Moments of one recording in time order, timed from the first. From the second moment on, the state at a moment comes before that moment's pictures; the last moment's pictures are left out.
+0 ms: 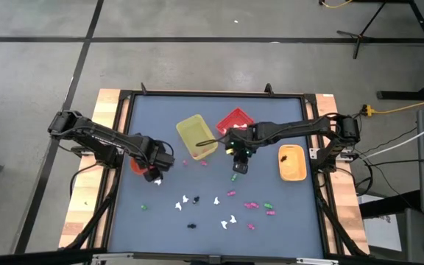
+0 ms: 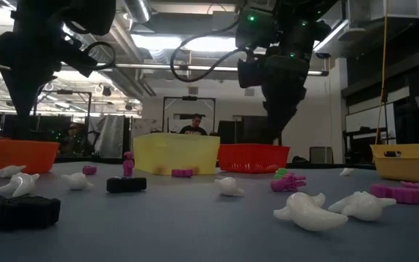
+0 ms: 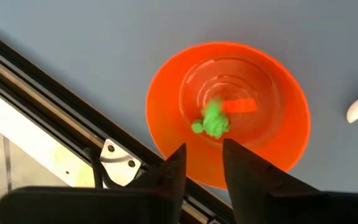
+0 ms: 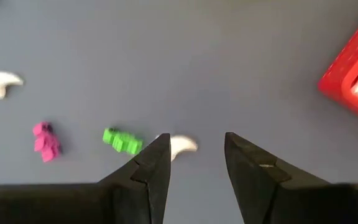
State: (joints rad) left arm -0.18 1.41 0.95 -1.39 -0.20 -0.78; right arm -0.06 1.74 1.20 -0.71 -0.14 0.17
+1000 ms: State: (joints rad) left arm -0.18 1.41 0.95 -1.28 -0.21 -0.78; right arm 0.56 1.74 1.20 -0.86 0.12 0.56
